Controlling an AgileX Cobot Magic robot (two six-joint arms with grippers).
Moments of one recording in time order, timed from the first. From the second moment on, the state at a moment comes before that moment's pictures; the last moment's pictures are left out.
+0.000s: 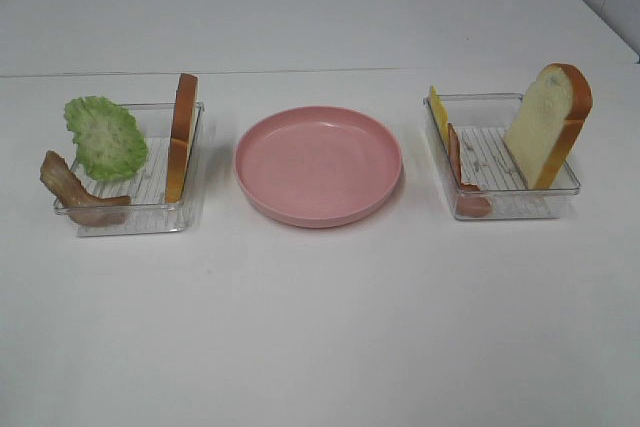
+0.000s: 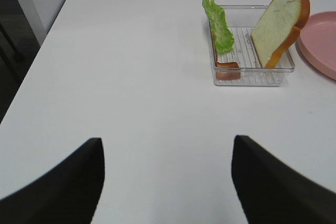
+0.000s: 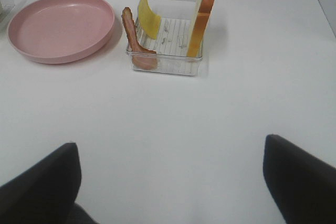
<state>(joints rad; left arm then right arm) 0.04 0.00 -0.50 0.01 1.06 -0.05 -0.01 0.00 -0.51 0.17 1.08 -0.19</state>
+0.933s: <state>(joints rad) 0.04 0.00 -0.50 0.01 1.06 -0.05 -0.01 0.00 -0.51 0.17 1.08 -0.19</state>
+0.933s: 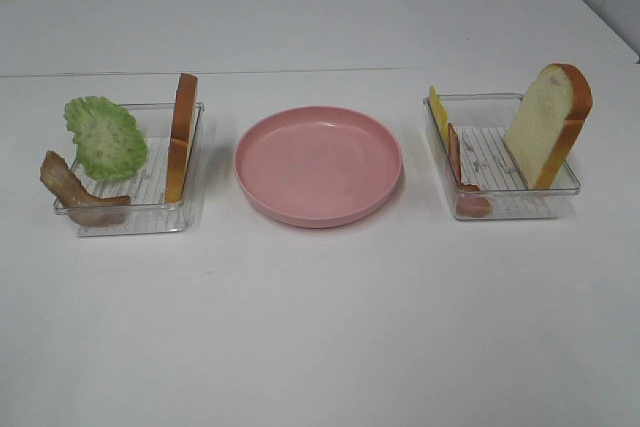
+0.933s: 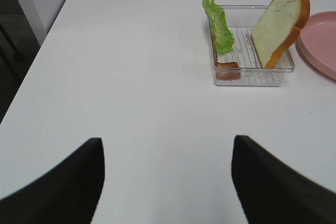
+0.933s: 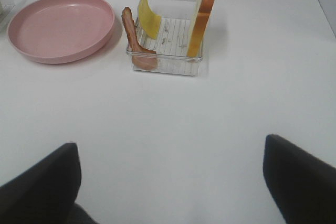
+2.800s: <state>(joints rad) 0.04 1.07 -1.08 -0.12 1.00 -0.02 -0.01 0.00 -0.51 0.17 1.08 -0.19</state>
